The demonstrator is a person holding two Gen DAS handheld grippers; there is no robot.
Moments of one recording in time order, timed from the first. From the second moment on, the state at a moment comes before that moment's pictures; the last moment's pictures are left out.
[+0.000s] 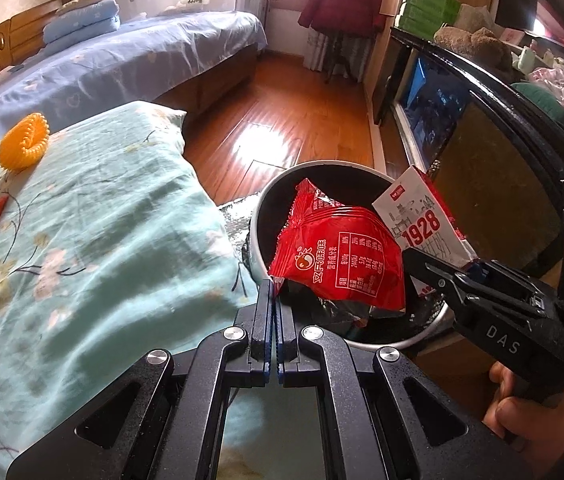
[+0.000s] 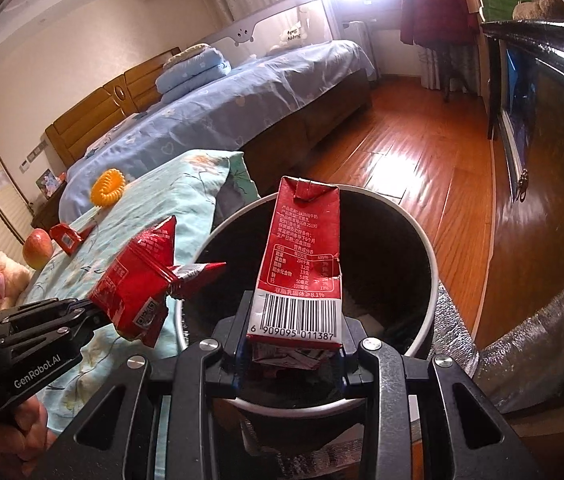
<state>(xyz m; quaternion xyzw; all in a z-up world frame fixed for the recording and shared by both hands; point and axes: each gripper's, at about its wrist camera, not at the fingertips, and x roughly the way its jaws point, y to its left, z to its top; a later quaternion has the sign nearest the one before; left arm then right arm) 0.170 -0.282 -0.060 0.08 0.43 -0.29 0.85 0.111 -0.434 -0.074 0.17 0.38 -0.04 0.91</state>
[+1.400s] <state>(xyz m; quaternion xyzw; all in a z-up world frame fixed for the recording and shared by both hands) 0.177 -0.291 -0.061 0.07 0.44 -0.29 0.85 0.130 -0.459 -0.070 0.17 0.38 -0.05 0.91</state>
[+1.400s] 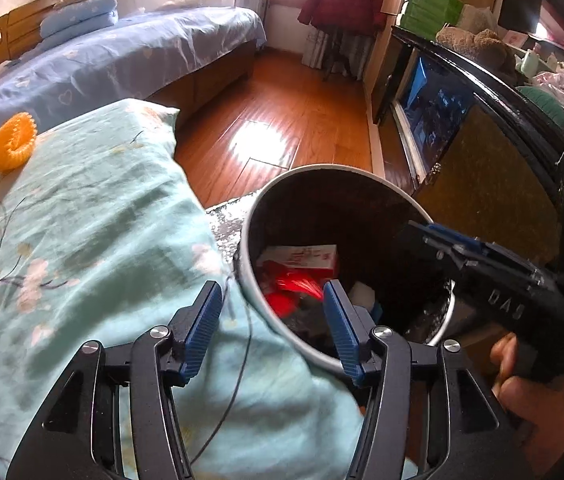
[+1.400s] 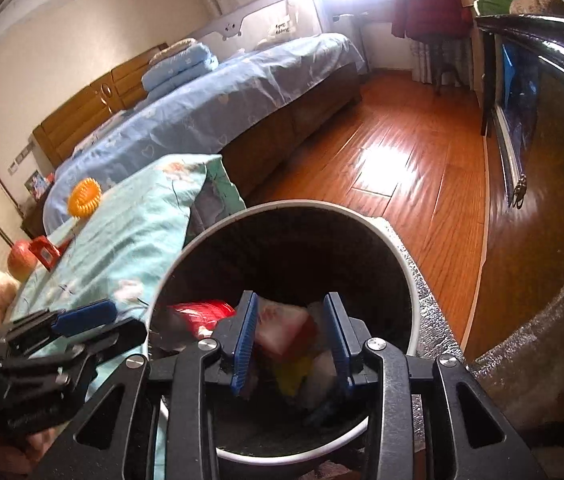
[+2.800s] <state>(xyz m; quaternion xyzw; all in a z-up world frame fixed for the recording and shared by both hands) 0.183 -0.050 -0.067 -0.09 0.44 -0.10 0.89 0.195 -0.277 -0.057 0.12 0.41 0.12 0.90</state>
